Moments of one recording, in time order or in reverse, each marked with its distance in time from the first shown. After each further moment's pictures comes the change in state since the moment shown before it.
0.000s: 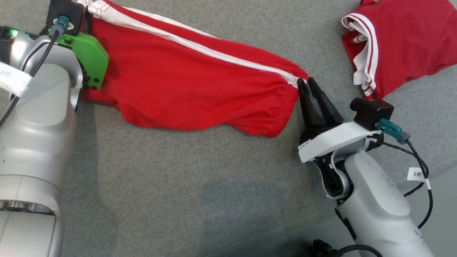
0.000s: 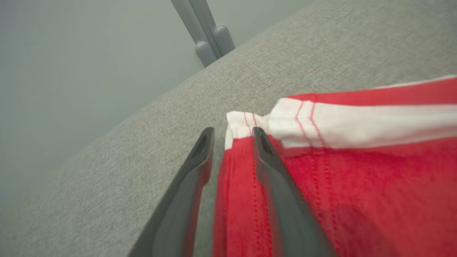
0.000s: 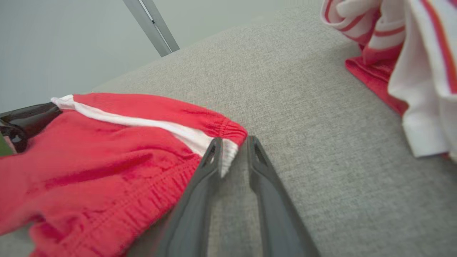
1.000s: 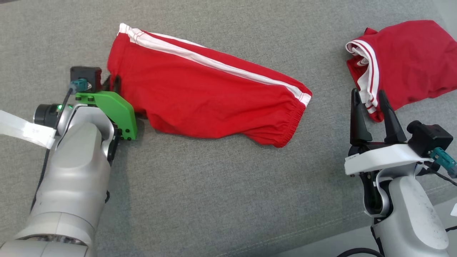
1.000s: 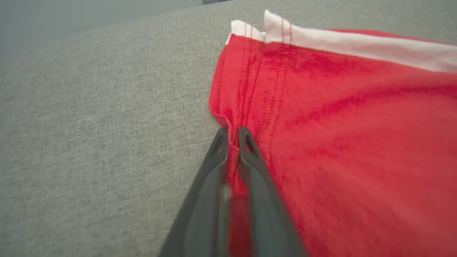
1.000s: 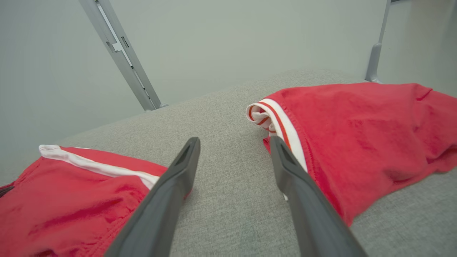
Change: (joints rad) left arm 0.198 -0.096 0.103 0.078 -0.232 -0.065 -0.003; right arm 0.193 -0.001 -0.284 -0.194 -0.191 -0.001 0.000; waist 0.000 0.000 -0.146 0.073
